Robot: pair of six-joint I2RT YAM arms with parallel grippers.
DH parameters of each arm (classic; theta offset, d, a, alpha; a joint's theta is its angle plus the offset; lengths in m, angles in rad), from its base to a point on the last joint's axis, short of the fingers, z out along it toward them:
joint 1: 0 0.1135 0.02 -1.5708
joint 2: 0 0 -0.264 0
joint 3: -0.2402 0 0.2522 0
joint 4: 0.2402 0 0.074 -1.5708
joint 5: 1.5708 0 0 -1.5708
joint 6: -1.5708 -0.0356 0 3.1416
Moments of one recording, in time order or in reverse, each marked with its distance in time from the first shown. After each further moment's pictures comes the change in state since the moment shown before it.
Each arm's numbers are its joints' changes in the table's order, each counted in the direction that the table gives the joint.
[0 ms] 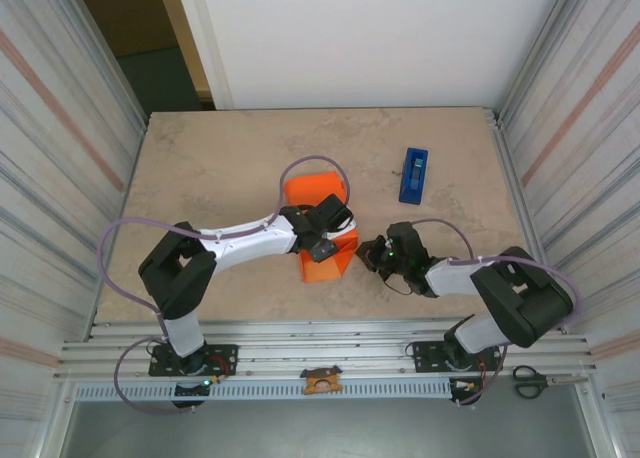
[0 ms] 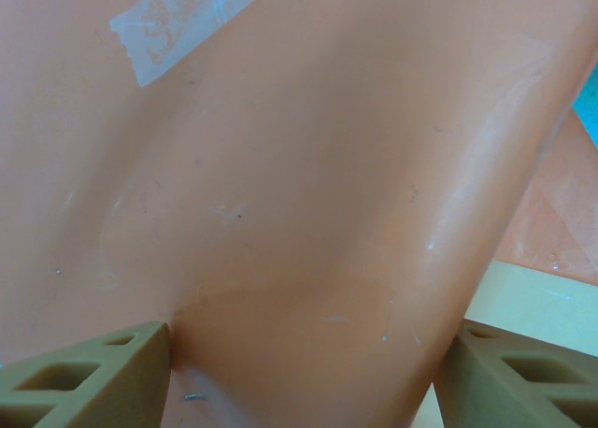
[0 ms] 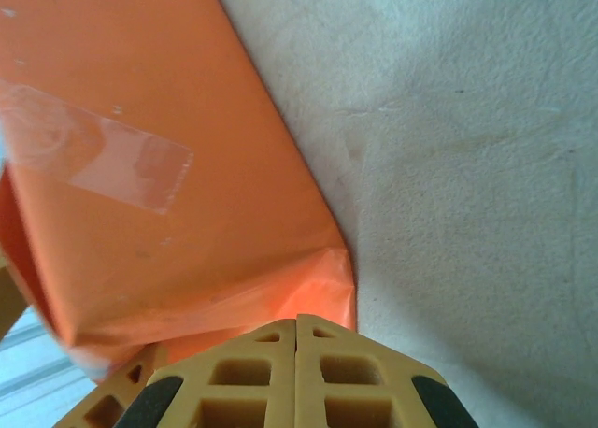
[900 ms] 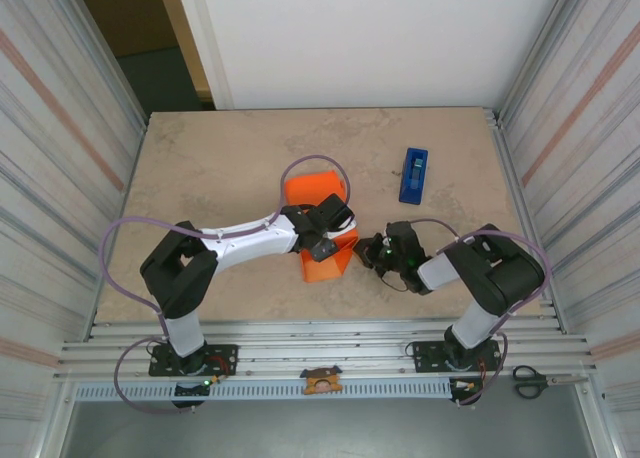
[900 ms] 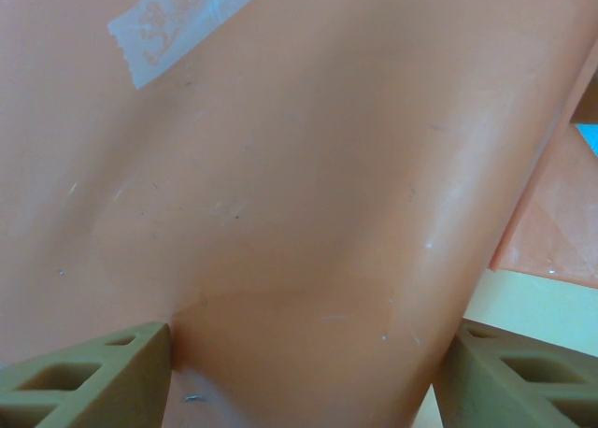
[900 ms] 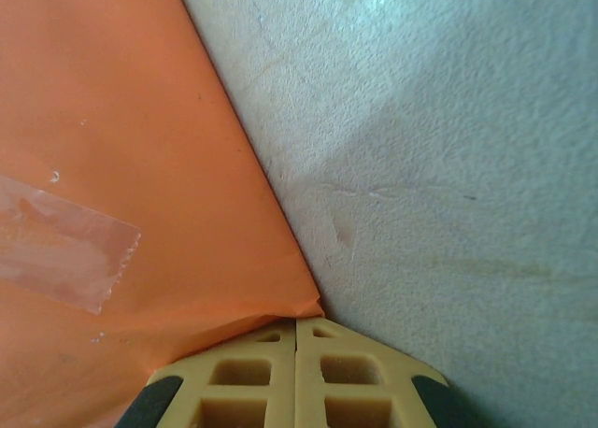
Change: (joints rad) left arm 0.000 0.010 -0.011 0.008 -0.008 0.008; right arm -0.022 0.190 -0.003 -0.237 -0.029 -0.019
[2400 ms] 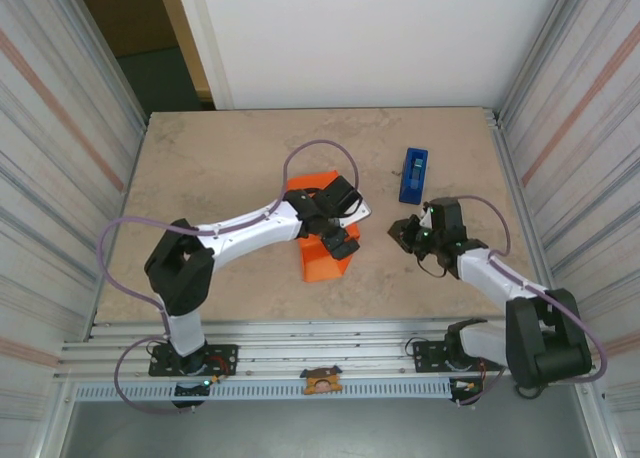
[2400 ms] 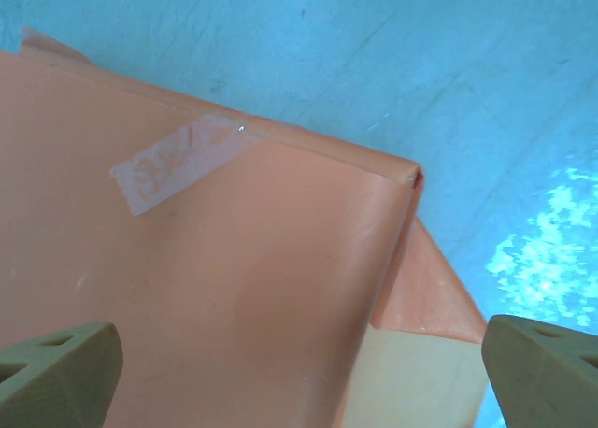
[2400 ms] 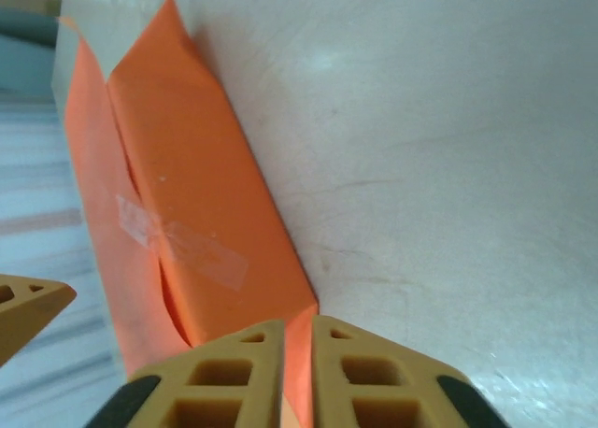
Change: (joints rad) left arm 0.011 0.009 -0.189 0.100 0.200 0.056; right arm -0.338 -0.435 -0.171 0.773 -0.162 0.421
